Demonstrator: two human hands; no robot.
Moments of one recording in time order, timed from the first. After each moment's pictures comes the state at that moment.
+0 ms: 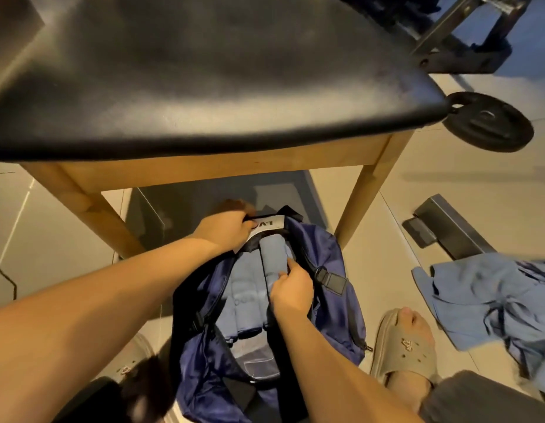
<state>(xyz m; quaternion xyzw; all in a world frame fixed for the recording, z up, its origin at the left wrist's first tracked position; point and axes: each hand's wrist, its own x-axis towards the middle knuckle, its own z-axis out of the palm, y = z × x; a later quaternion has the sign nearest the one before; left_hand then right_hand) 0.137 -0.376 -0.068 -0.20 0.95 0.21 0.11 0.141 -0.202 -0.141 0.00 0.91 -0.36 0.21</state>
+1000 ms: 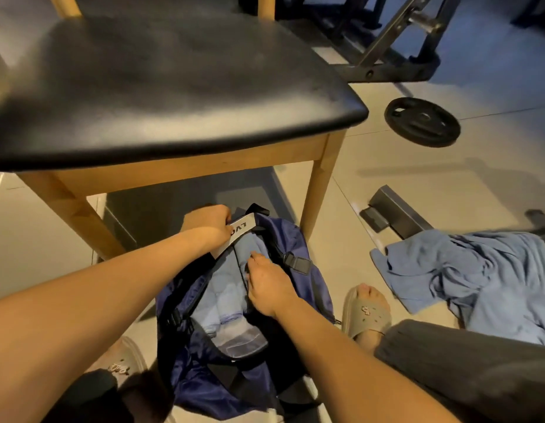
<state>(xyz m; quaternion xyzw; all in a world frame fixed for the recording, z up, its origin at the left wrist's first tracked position) 0.142 -0.344 -0.033 -0.22 0.96 0.11 0.12 0.148 -0.162 -0.120 -0.37 0.89 -0.17 0.20</state>
